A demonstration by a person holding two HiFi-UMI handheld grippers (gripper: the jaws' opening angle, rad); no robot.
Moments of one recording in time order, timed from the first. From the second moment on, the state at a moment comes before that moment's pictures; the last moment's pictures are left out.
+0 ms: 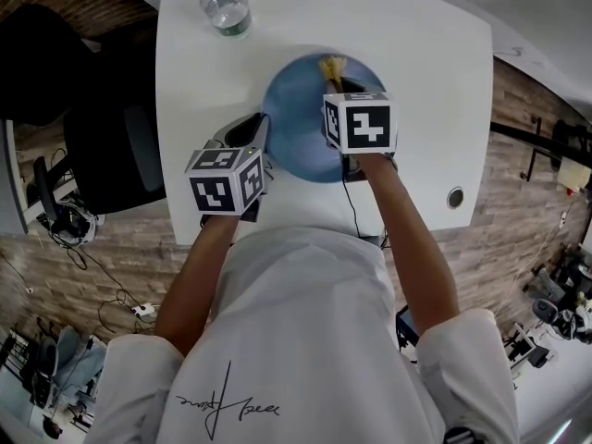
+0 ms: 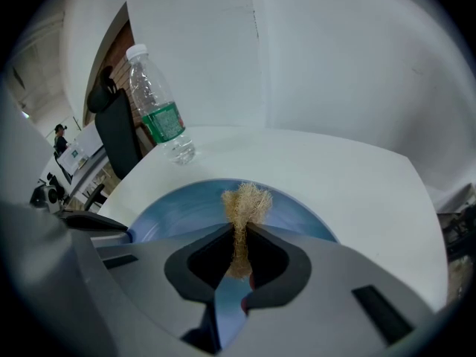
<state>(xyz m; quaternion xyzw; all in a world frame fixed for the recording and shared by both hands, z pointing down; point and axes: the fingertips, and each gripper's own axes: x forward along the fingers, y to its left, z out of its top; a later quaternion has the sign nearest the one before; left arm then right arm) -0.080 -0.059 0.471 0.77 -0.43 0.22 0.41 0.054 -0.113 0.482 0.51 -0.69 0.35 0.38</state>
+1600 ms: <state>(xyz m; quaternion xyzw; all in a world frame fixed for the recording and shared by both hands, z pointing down) -0.081 -0.061 0.473 0.77 -0.44 0.22 0.41 -0.001 -0.105 0.482 0.44 -0.74 0.34 0.38</state>
